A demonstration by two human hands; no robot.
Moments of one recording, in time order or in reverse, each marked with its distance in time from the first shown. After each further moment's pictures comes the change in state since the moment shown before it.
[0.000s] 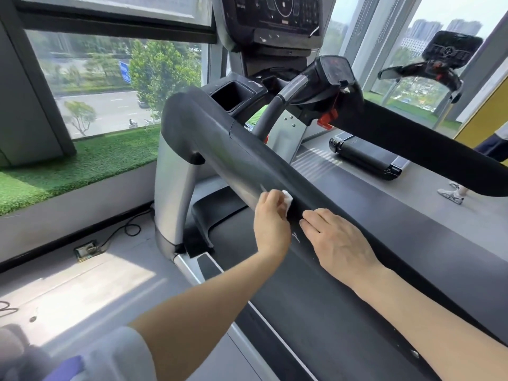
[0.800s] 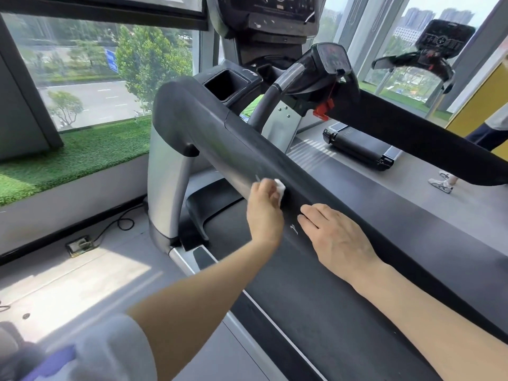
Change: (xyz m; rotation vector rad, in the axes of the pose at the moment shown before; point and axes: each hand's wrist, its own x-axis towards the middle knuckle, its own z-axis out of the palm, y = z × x) left_hand 0.005 0.006 -0.009 -0.020 -0.019 -0.082; right_hand -0.004 -0.005 0.001 -0.017 -0.001 -0.010
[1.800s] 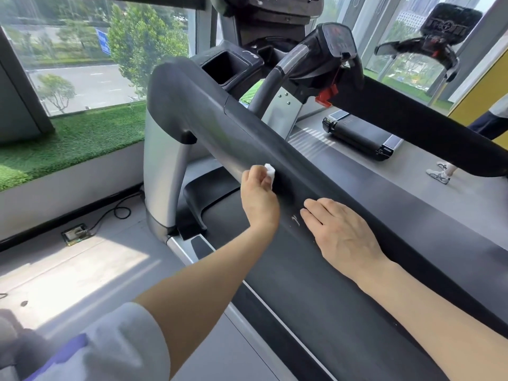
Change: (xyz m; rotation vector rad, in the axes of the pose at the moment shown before) left_hand 0.014 -0.013 0.006 -0.174 0.132 -0.128; right_hand -0.004 -0.002 0.001 -0.034 0.053 -0.005
